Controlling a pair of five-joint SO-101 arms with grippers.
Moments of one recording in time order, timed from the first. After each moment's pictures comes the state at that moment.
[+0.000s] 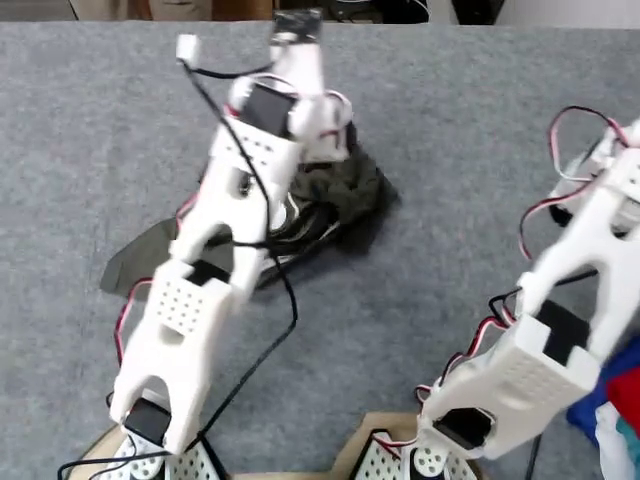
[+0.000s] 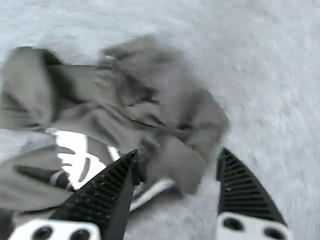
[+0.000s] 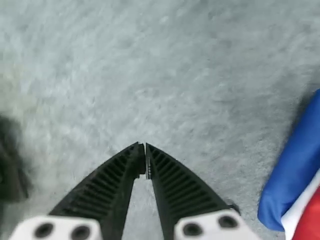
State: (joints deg) left arm 20.2 44.6 -77.7 100.2 15.4; right arm 30.4 17.1 -25.9 98.1 -11.7
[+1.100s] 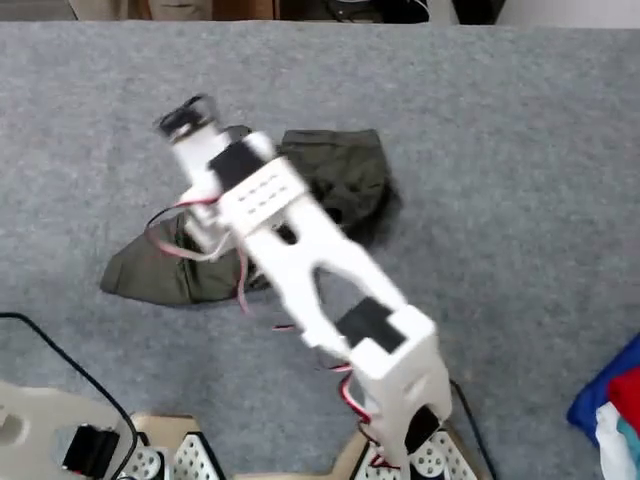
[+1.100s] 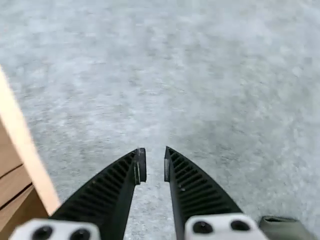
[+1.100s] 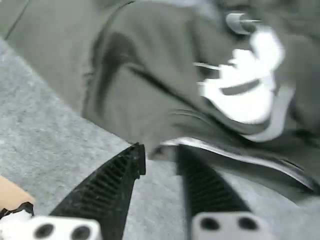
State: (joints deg) left arm -78.1 21.5 -33.1 100.2 -1.6; right arm -46.9 27.5 -26.8 91.0 -11.6
